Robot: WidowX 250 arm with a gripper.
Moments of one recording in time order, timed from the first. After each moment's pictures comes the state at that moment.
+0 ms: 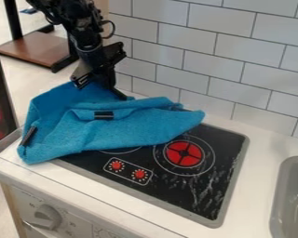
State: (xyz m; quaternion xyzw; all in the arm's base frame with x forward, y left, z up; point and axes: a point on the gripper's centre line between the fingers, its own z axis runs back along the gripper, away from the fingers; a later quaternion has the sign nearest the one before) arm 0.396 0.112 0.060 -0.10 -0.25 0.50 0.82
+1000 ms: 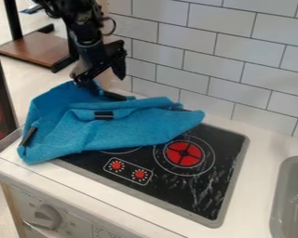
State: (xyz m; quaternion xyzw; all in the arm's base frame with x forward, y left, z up) arm 0.389 0.105 0.071 -0.11 -0.22 0.50 0.83
